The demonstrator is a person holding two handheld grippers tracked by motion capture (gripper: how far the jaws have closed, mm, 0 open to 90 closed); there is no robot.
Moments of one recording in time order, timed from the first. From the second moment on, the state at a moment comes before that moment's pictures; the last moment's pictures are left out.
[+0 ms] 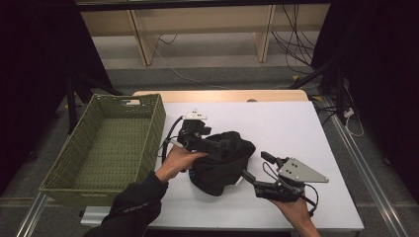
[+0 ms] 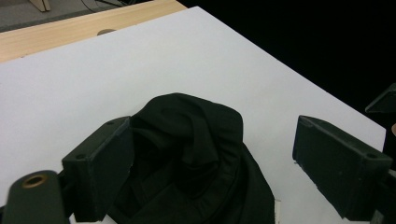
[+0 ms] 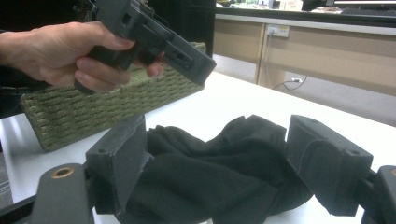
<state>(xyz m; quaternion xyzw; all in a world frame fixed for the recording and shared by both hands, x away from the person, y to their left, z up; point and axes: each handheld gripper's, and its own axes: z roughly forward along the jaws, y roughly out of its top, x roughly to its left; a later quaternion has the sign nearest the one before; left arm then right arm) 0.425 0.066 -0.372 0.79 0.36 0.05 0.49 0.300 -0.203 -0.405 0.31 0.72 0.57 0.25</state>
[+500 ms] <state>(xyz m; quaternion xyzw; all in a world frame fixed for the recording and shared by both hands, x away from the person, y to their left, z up) 0.423 0.082 -0.370 0.78 0.37 0.06 0.50 0.299 -0.203 -0.405 0.31 0.72 0.57 0.25</state>
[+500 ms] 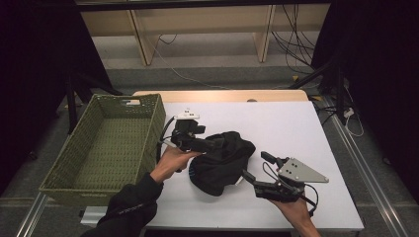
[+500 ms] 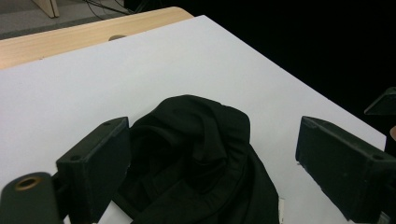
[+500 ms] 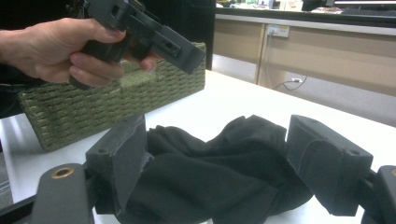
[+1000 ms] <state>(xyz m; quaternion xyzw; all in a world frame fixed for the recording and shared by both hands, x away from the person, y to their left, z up) 0.419 0.090 -0.369 0.78 0.37 0.07 0.51 0.299 -0.203 -0.405 0.31 0.72 0.57 0.25</state>
